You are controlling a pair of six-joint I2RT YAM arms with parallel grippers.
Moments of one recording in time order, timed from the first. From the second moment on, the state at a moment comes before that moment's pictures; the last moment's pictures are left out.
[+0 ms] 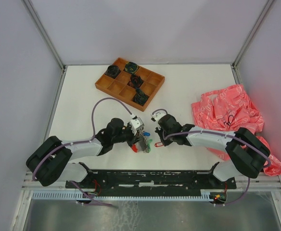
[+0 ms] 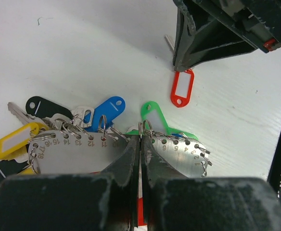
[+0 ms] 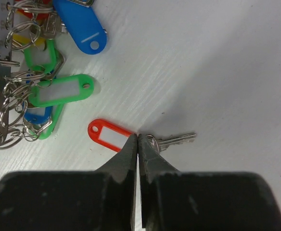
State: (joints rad) left arm -0.72 1.33 0.39 0.46 0.41 0.08; right arm 0.85 1.47 0.71 -0.21 0.06 0.20
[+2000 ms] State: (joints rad) left arm -0.73 1.29 0.33 0.53 0.34 0.13; right arm 0.81 1.34 0.47 0.21 0.17 0.17
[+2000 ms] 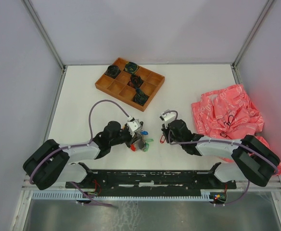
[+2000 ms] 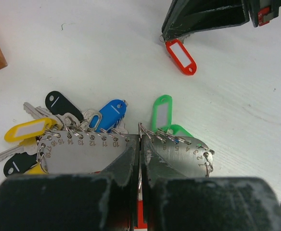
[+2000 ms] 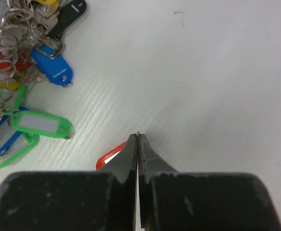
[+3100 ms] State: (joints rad) left arm -0.73 1.28 0.32 0.54 0.28 0.13; right arm 0.80 1.58 1.08 -0.44 0.19 0.17
